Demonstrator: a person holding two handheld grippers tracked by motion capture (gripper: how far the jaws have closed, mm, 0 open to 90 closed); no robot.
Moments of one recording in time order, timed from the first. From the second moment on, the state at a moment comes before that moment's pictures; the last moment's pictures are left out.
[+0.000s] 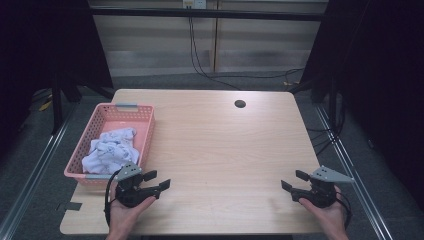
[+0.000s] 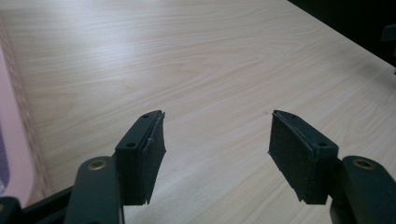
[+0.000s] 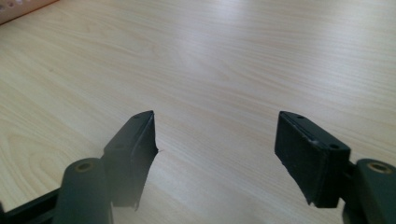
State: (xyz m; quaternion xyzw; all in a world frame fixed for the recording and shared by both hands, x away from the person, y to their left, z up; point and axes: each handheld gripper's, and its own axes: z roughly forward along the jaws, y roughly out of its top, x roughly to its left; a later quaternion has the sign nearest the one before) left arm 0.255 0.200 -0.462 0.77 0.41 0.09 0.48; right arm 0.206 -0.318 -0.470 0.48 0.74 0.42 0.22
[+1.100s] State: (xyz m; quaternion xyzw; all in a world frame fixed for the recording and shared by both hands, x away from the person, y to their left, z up) left arm 0.240 0.238 -0.416 0.77 0.41 0.09 0.48; right arm 0.202 -0.302 -0.470 0.43 0.77 0.42 0.20
